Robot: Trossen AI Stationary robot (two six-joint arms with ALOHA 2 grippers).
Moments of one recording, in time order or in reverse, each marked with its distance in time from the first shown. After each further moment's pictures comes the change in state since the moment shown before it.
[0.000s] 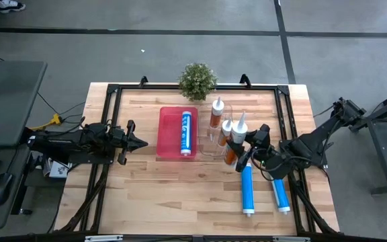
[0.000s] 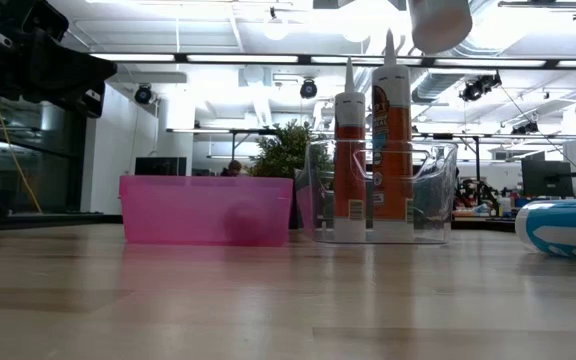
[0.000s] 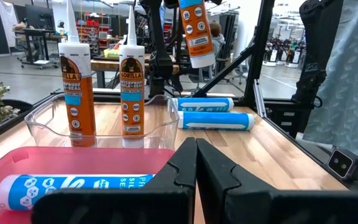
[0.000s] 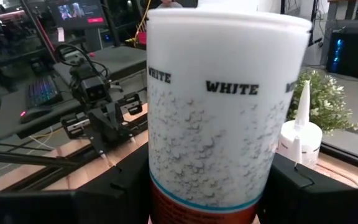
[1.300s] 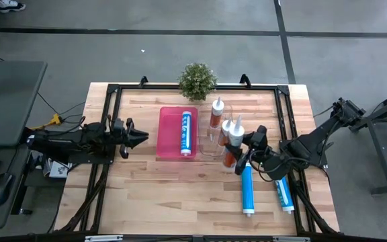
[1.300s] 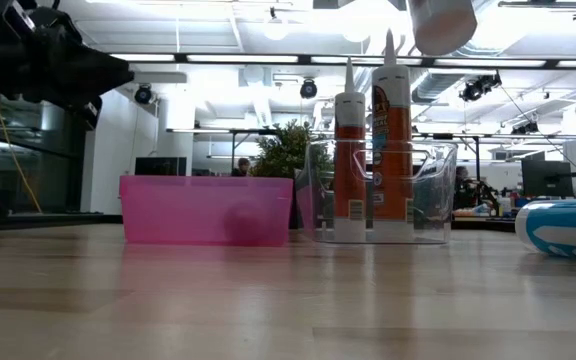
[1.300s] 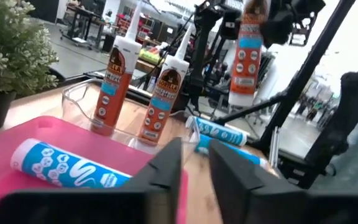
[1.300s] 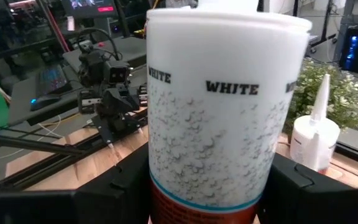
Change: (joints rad) left arm 0.000 0.029 0.000 0.071 -0.180 -0.313; right arm 0.000 0.013 0.000 0.015 -0.063 -0.012
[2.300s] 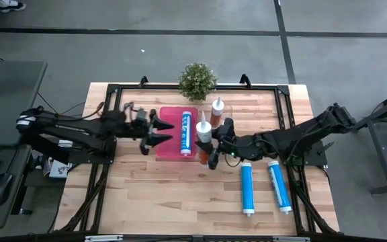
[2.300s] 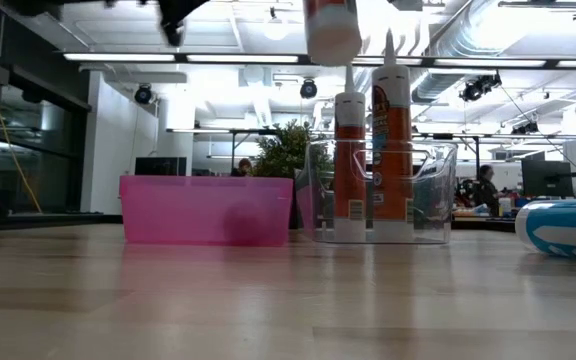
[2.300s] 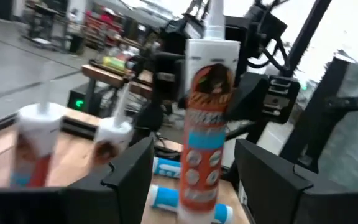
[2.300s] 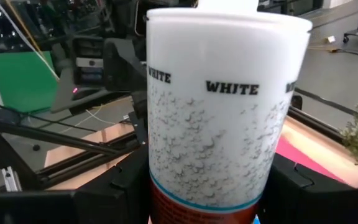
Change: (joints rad) left arm 0.000 0.888 0.544 0.388 0.128 0.012; right arm -0.272 0.204 0.081 0.343 -0.450 -0.257
